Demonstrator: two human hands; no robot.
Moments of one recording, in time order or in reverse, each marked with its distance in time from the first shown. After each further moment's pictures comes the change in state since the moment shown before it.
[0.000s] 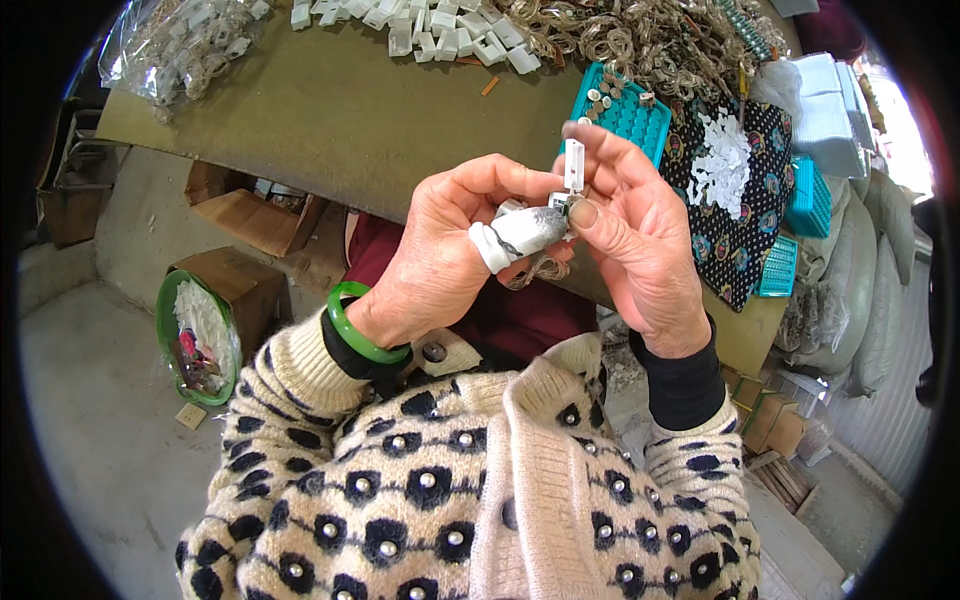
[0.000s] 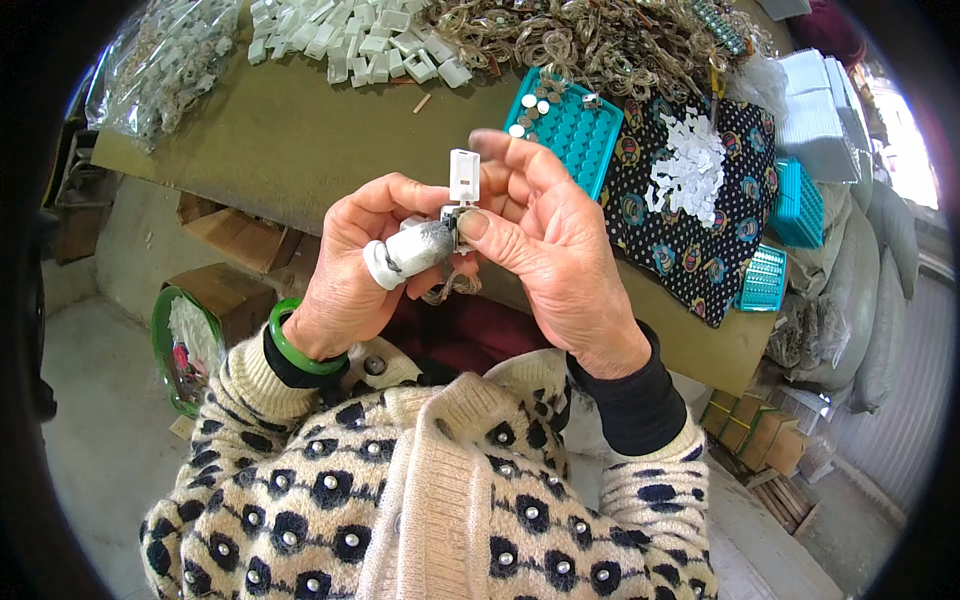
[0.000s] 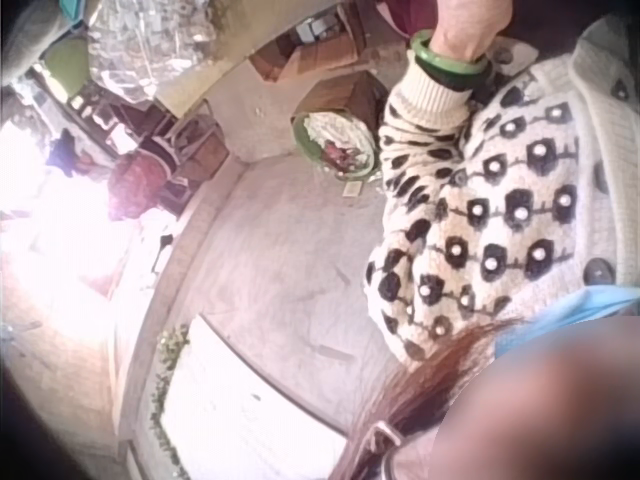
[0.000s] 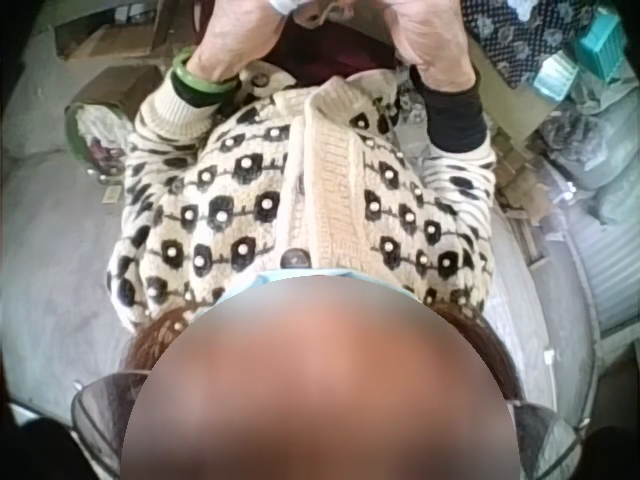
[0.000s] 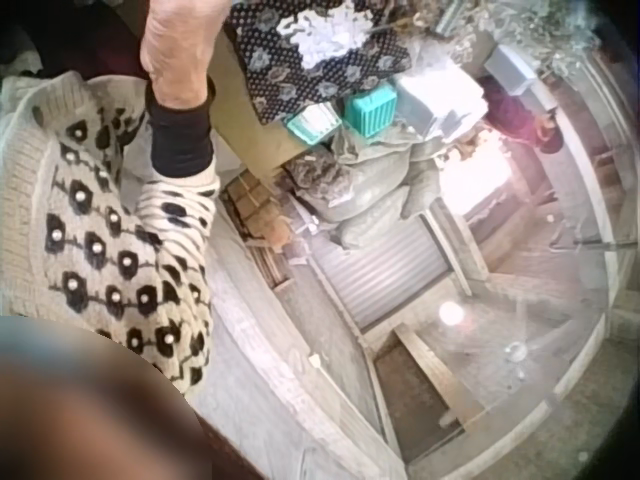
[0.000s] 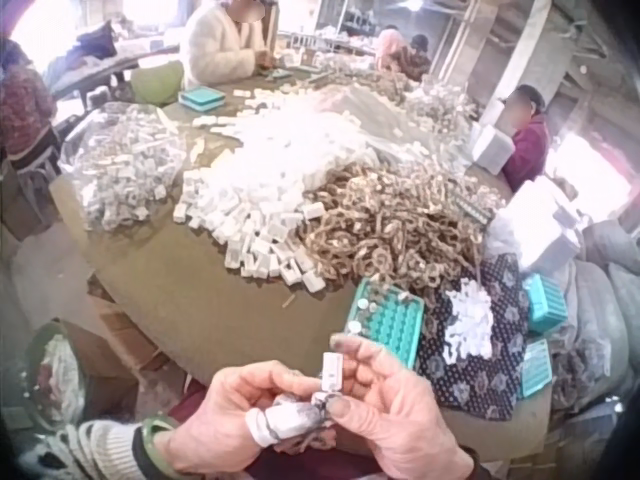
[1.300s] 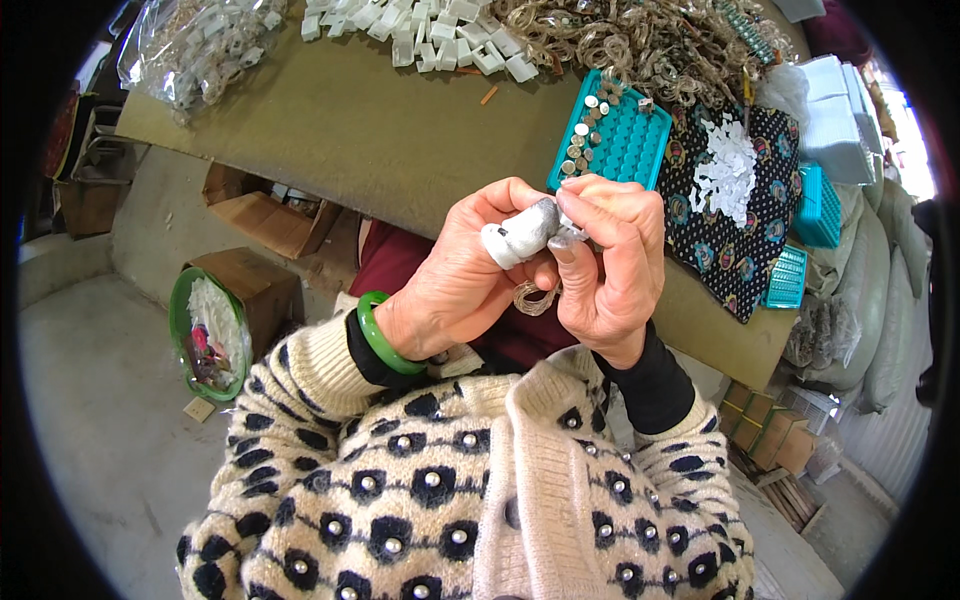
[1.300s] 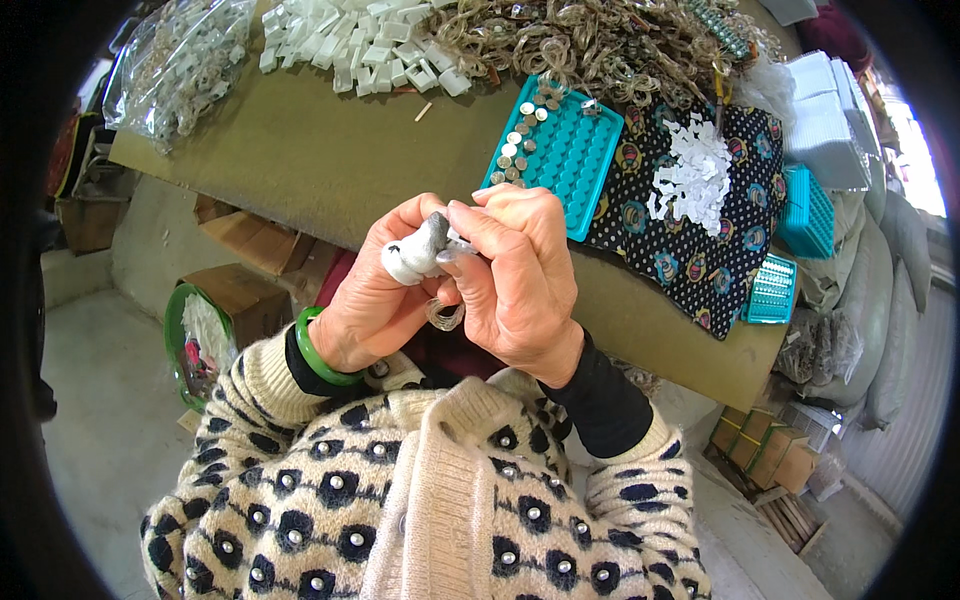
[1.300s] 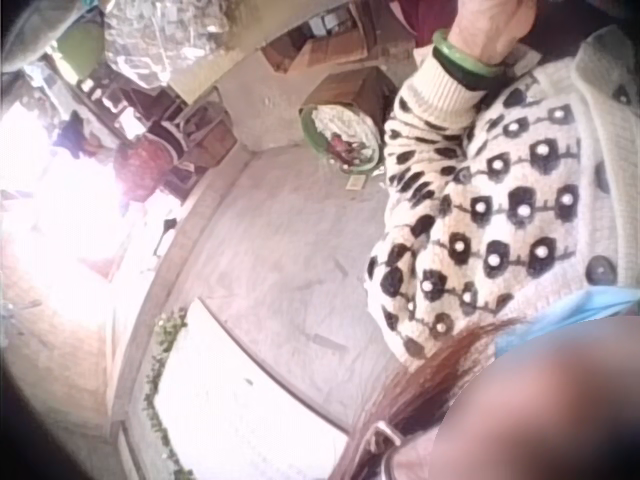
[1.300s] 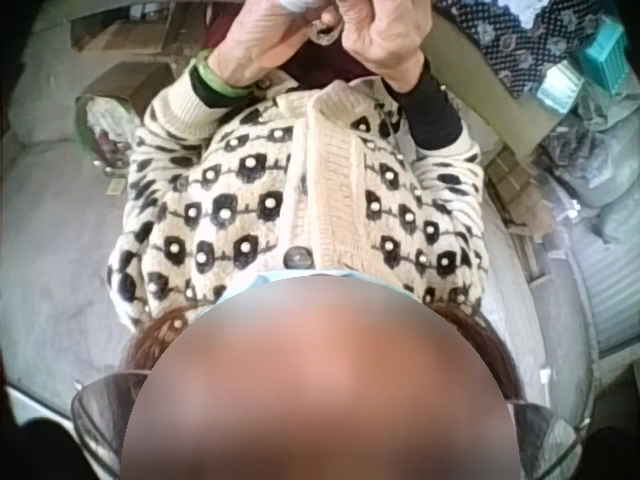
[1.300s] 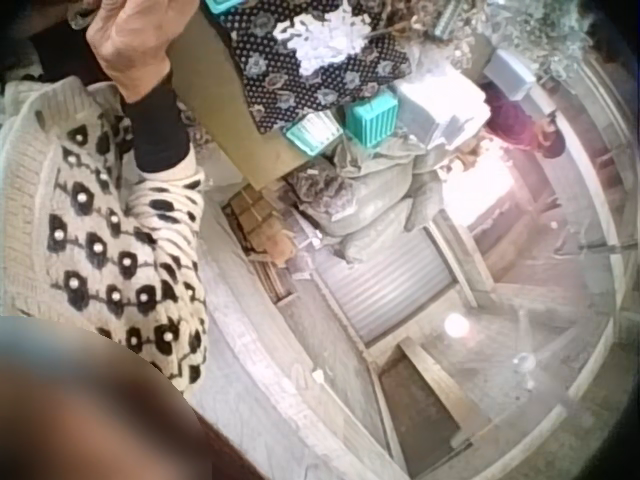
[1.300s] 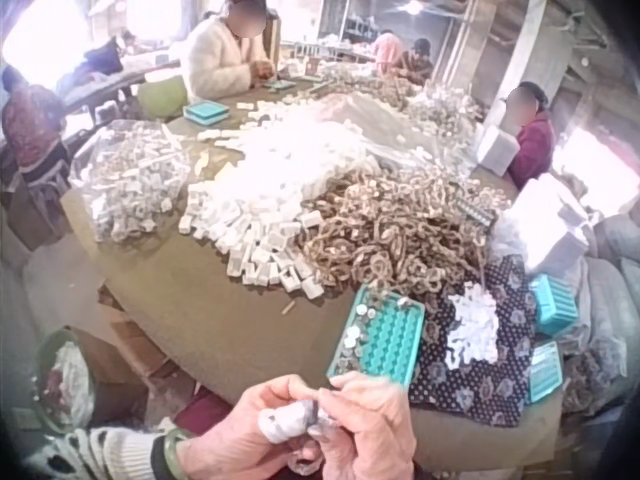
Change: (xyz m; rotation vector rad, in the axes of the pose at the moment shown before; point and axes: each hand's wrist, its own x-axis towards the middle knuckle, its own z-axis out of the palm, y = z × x) left_hand 0.002 -0.017 0.014 -0.470 0.059 -0.169; right_hand 0.003 0.040 -0.008 -0.891 0.094 -1.029
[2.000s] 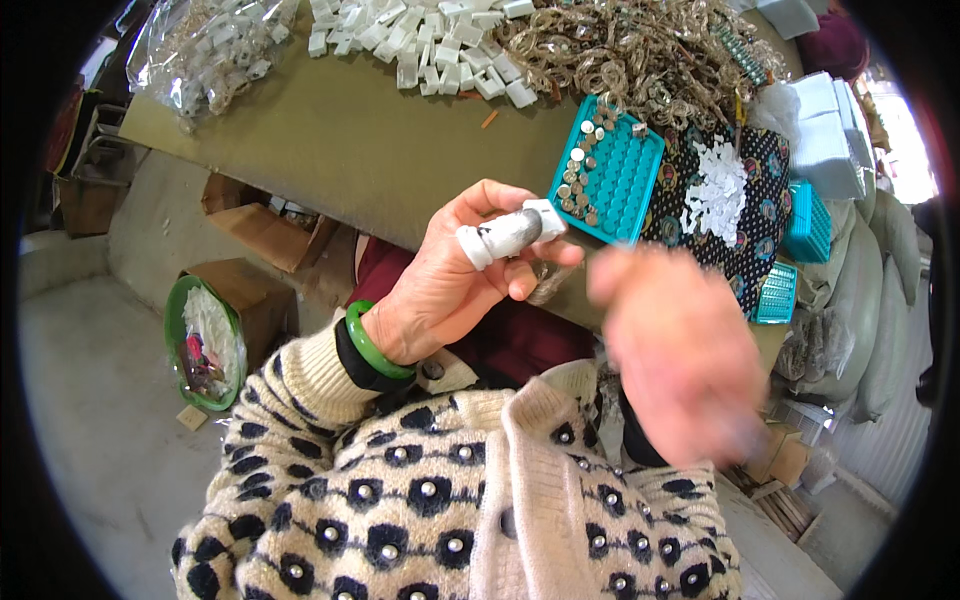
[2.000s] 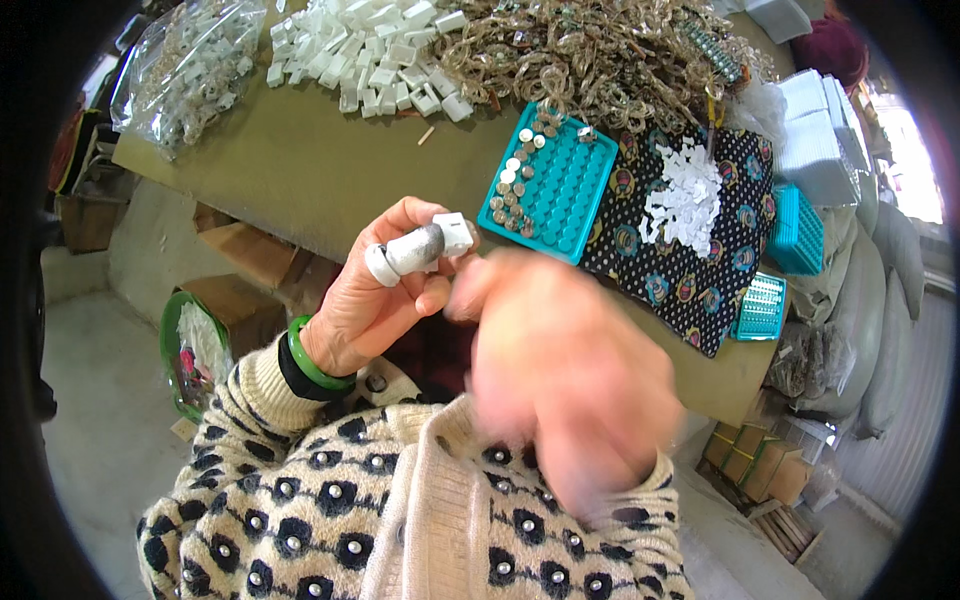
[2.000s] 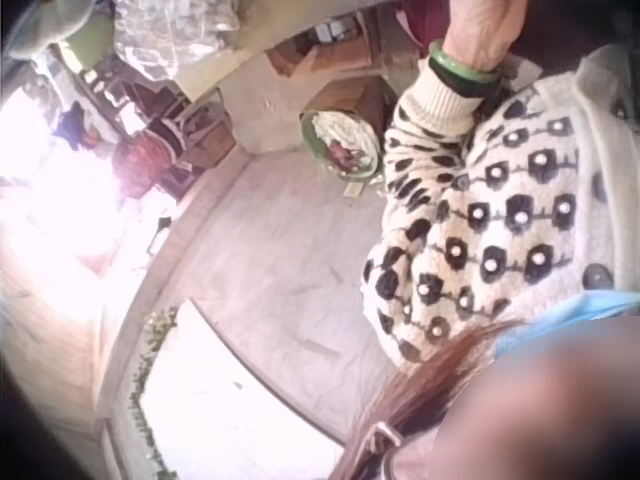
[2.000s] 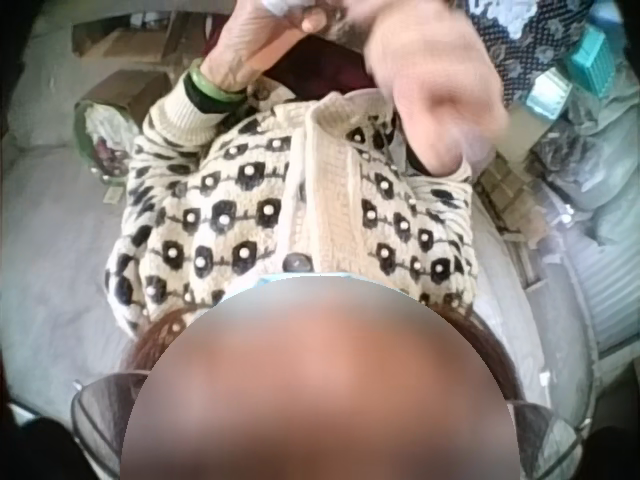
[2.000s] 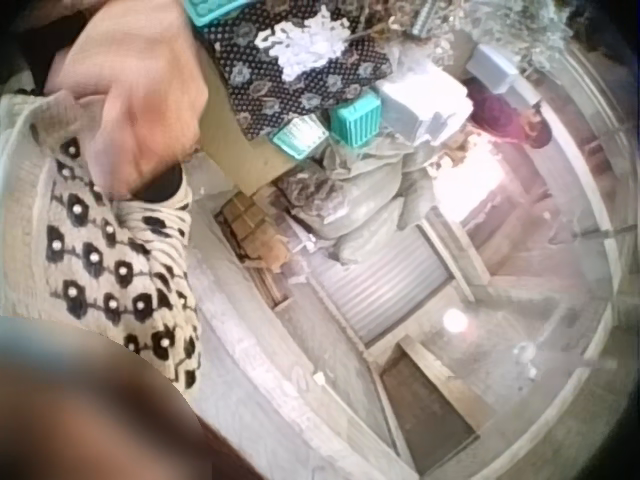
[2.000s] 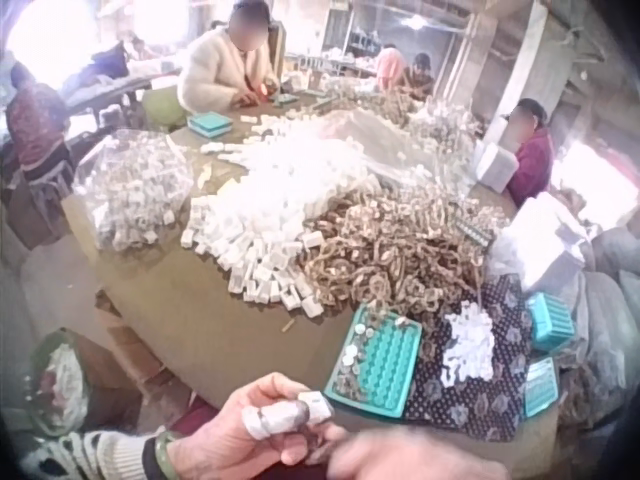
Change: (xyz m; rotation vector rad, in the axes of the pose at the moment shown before) left_hand 0.003 0.013 -0.005 0.015 -0.025 0.055; right_hand 0.043 -0.043 -0.036 0.729 0.000 0.017
